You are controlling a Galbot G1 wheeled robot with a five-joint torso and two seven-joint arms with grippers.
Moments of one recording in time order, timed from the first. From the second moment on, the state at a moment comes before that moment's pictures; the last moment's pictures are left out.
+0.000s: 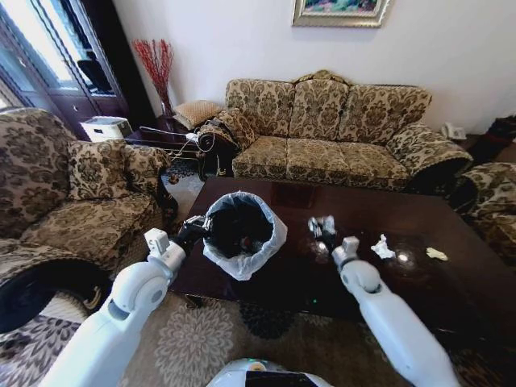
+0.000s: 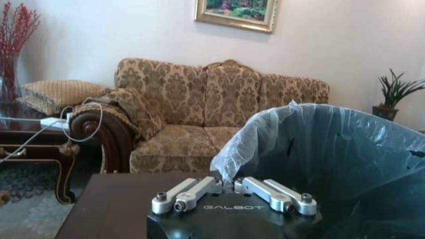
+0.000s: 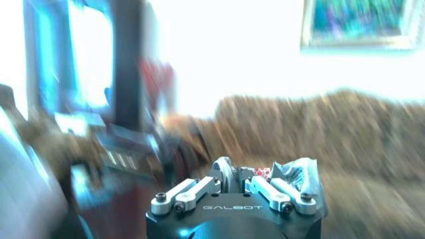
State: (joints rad) left arm 1.25 -1.00 -0.52 -2.28 -0.70 0.47 -0.08; right arm -0.94 0.91 0.26 1.93 0.61 -0.17 0.07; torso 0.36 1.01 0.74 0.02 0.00
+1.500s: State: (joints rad) left arm 1.18 -0.98 -0.48 -2.25 -0.71 0.53 -0.08; right arm -0.82 0.57 0.13 2.17 0.96 -0.30 0.30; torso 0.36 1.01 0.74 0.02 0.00
